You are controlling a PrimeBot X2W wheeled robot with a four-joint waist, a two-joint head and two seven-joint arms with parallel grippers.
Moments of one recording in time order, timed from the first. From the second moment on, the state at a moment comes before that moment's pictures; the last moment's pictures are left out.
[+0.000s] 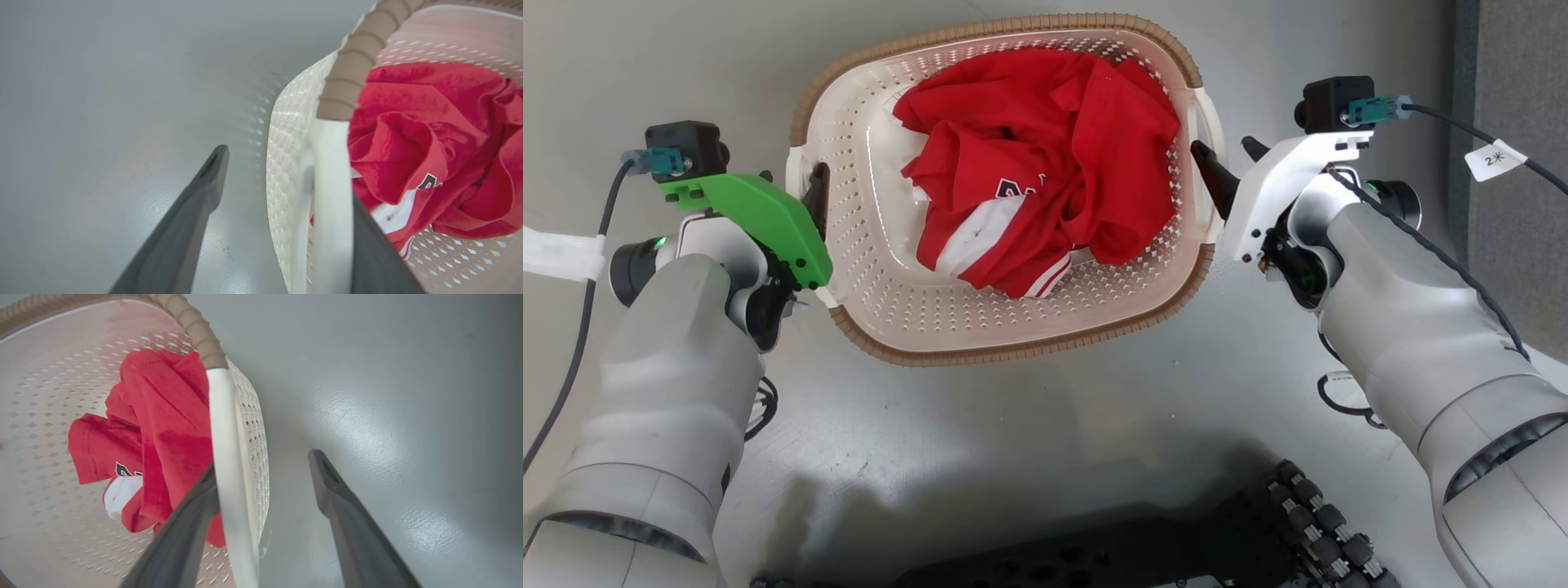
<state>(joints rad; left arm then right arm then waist) -0.98 0.08 -0.58 1.19 -0.83 -0.13 -0.04 -0.99 -0.06 0.74 1.19 0.83 0.10 -0.04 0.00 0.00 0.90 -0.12</state>
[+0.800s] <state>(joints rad) -0.87 0.07 -0.65 1.15 -0.83 -0.13 -0.17 -0.88 -0.06 0.70 1.20 0.90 0.12 -0.16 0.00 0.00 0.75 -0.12</state>
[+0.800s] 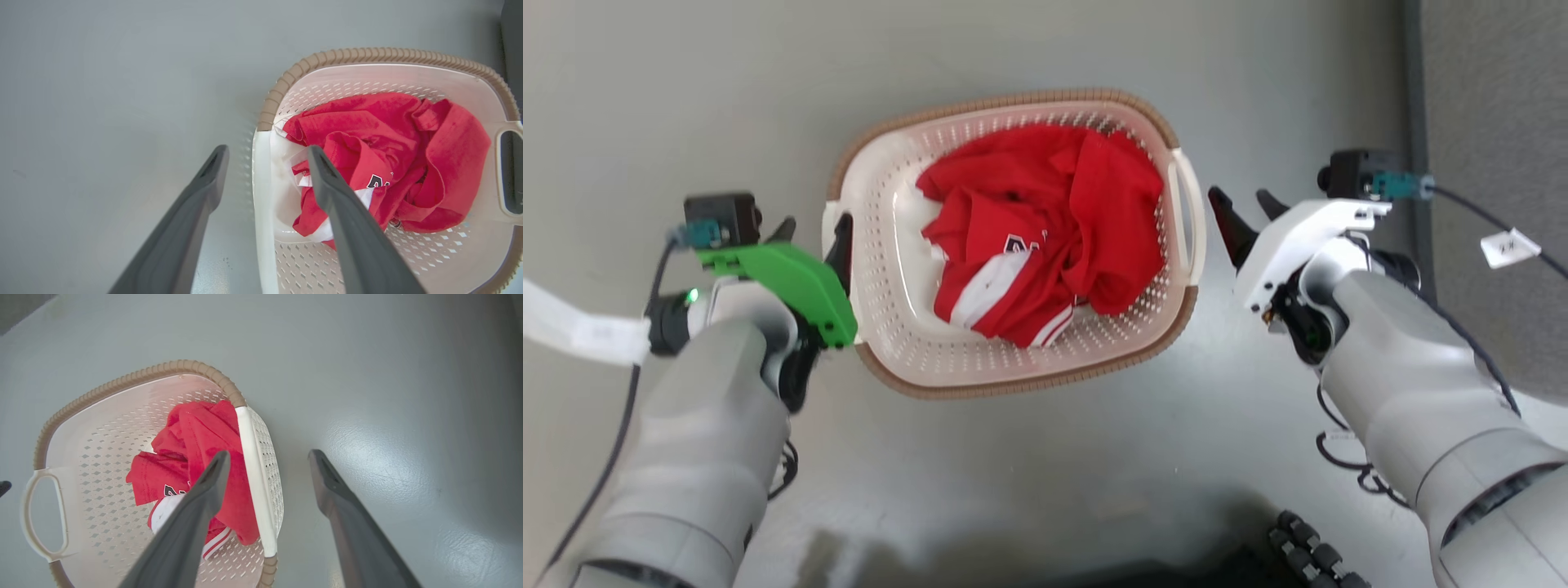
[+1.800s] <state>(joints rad) -0.76 0.13 -0.57 0.87 -0.72 -0.07 -0.25 -0.78 -0.13 0.71 1.03 0.83 0.12 -0.25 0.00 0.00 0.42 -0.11</state>
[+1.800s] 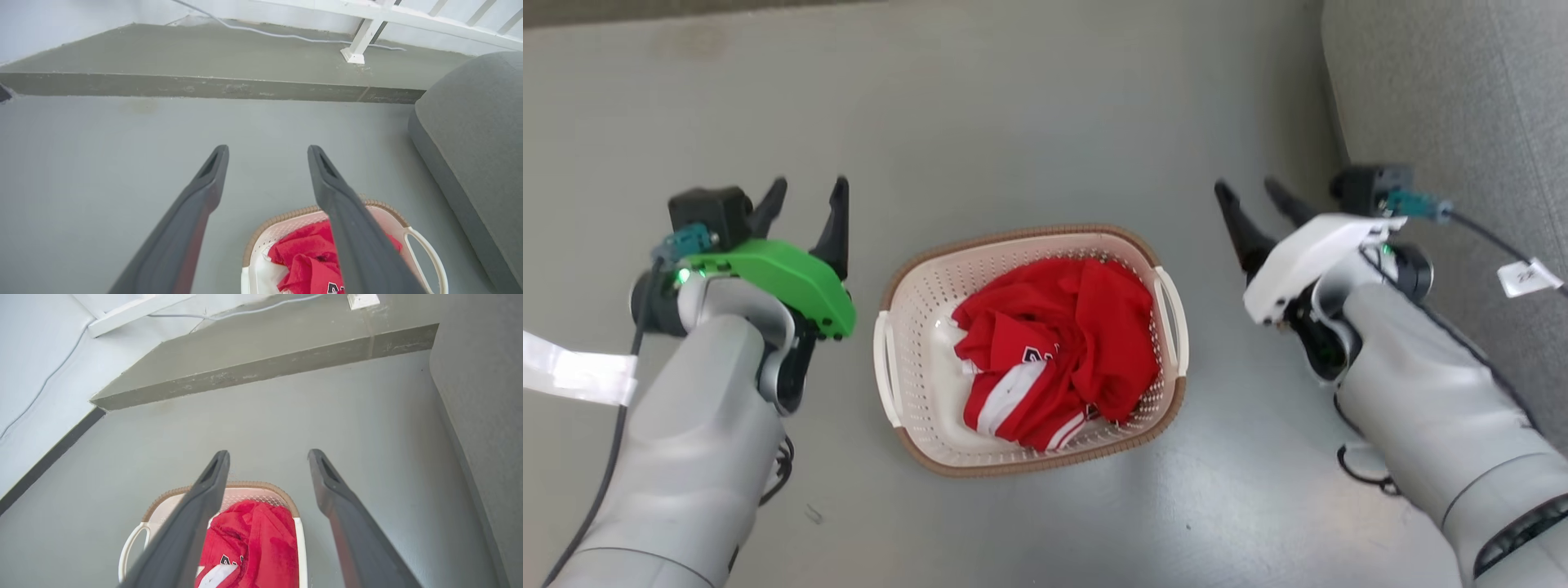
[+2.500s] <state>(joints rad) -0.54 0.20 -0.45 0.42 -0.53 0.08 -0.25 -0.64 -0.22 0.52 0.60 0.62 -0.02 -0.25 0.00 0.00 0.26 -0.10</state>
